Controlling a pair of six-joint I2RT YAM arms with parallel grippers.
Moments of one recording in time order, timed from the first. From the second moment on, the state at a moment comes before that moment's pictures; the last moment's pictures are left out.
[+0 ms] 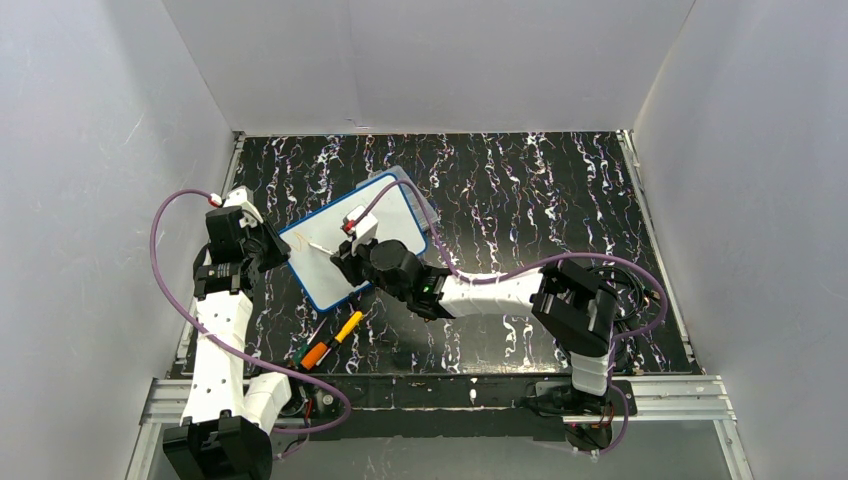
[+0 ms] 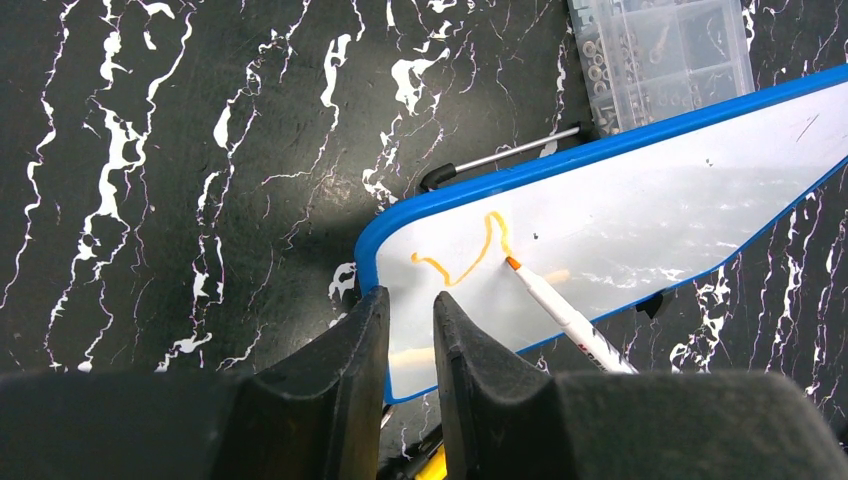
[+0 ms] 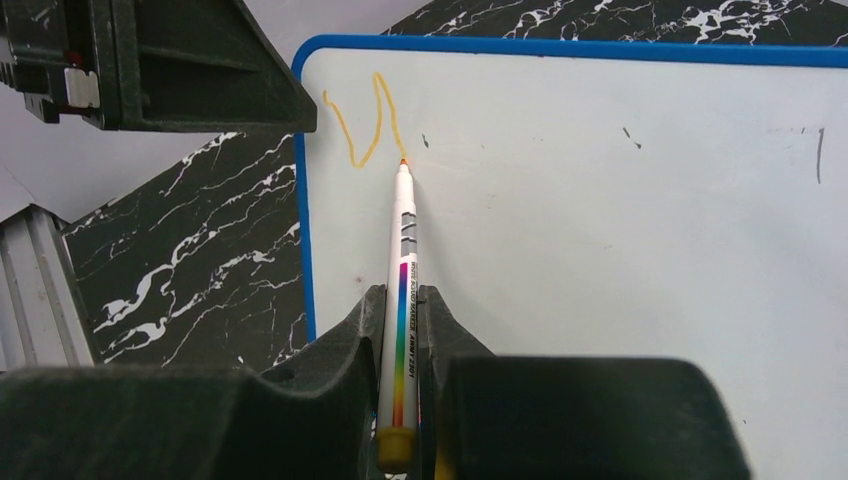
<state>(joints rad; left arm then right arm) 0.17 0.91 0.84 -0.64 0.14 -0.28 1.22 1.88 1.22 0.52 0.24 0.21</state>
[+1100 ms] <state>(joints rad) 0.17 0.91 0.84 -0.64 0.14 -0.28 1.23 1.87 1.23 0.53 0.31 0.20</state>
